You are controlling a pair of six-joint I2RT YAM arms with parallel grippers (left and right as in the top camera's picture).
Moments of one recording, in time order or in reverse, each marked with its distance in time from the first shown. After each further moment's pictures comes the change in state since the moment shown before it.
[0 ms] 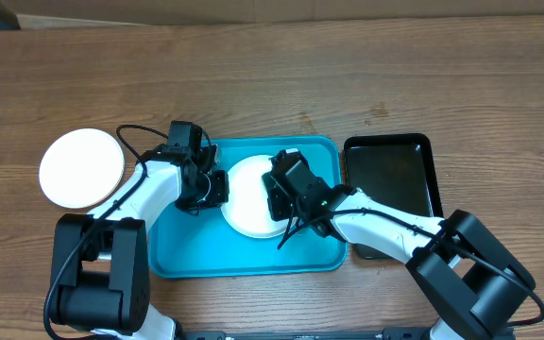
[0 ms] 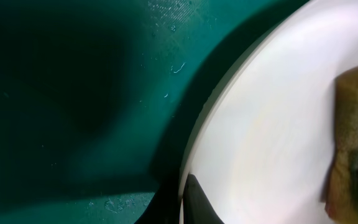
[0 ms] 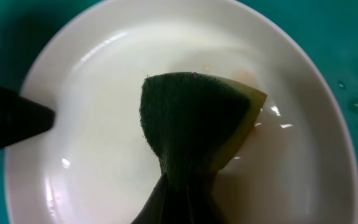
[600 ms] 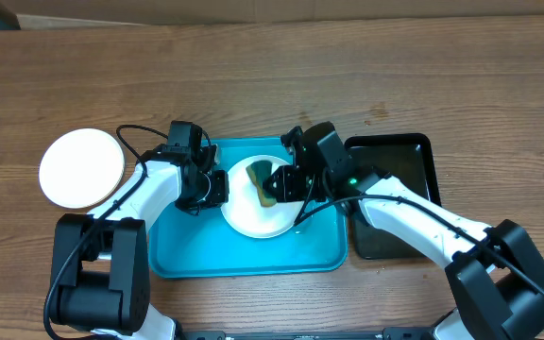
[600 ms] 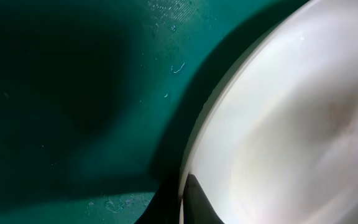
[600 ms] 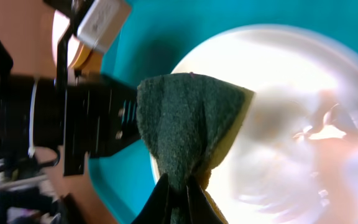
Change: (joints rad) left arm 0.000 0.000 0.000 0.000 0.000 0.000; right arm -0.135 -0.108 0.026 -0.025 -0.443 0.066
